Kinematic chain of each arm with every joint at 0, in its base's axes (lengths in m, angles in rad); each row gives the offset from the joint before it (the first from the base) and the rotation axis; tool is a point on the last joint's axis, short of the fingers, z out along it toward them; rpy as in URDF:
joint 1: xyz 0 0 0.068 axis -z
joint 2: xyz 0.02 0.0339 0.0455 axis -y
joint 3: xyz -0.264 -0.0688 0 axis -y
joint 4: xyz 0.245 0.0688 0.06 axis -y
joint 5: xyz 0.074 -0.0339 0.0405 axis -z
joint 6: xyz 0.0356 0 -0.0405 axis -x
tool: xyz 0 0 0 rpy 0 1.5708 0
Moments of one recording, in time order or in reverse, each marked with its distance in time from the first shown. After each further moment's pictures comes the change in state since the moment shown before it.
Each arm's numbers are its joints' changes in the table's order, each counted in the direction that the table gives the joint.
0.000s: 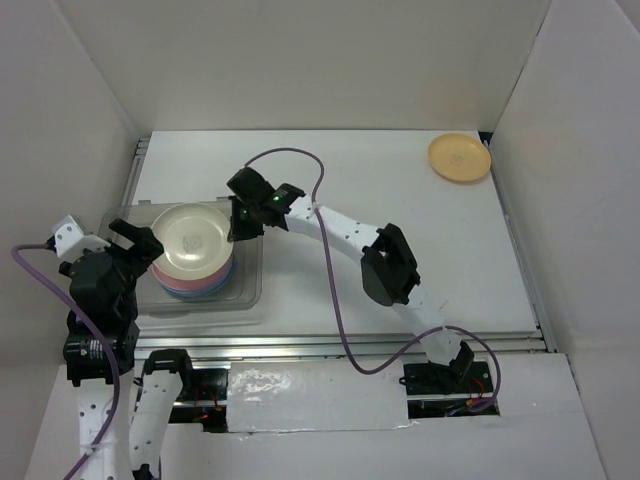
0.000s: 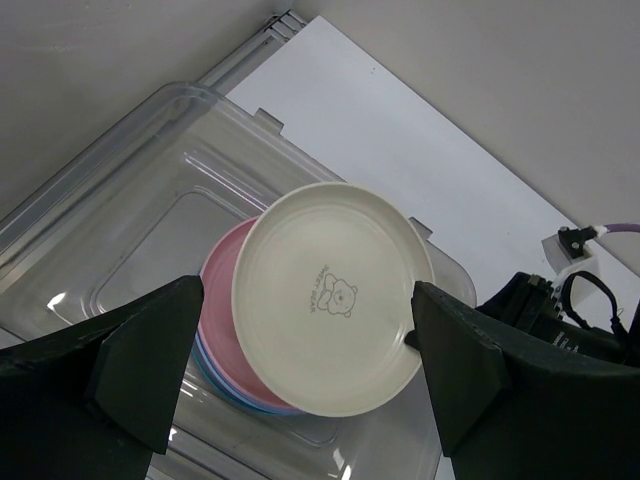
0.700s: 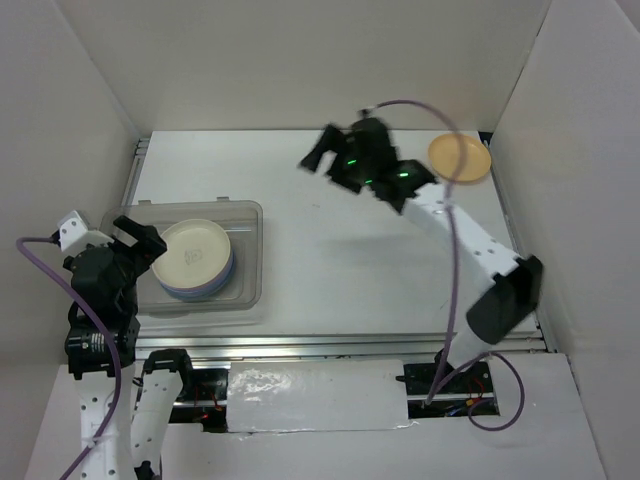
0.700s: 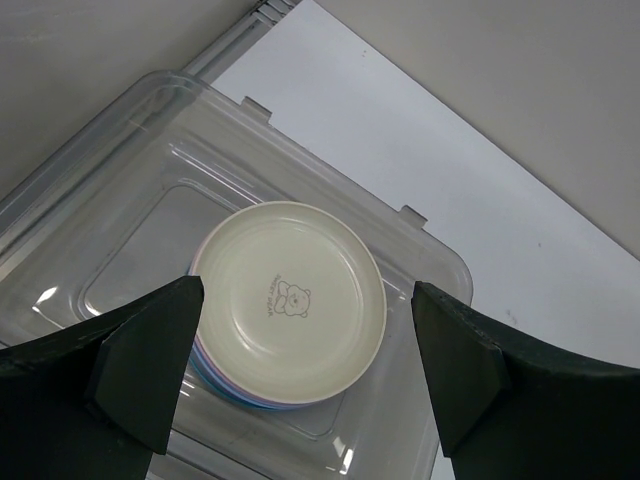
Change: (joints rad) left arm -0.025 -0.026 -0.008 0.010 0.051 -0.008; right arm 0.214 0.643 -0.512 0.140 0.085 -0.038
